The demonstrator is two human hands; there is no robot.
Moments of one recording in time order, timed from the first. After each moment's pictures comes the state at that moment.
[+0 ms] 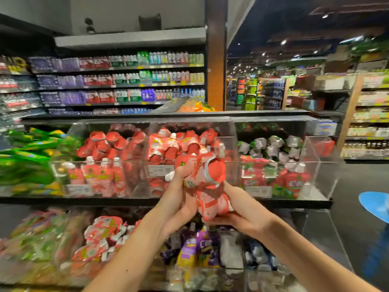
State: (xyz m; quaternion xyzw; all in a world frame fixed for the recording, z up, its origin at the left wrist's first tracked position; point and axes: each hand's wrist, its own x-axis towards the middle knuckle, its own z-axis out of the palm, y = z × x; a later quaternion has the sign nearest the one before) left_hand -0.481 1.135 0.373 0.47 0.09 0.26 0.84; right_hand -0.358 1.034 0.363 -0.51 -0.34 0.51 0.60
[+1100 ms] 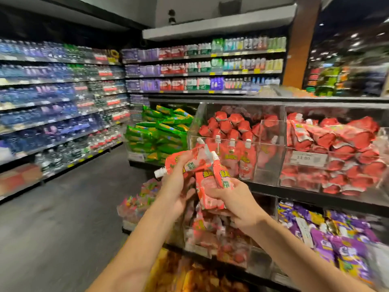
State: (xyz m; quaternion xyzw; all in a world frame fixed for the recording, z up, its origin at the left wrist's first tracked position) left_hand -0.777 1.313 0.341 0.40 0.39 0.47 0.68; right_hand -0.651 1.247 0.316 -0.56 -0.35 0.47 0.59
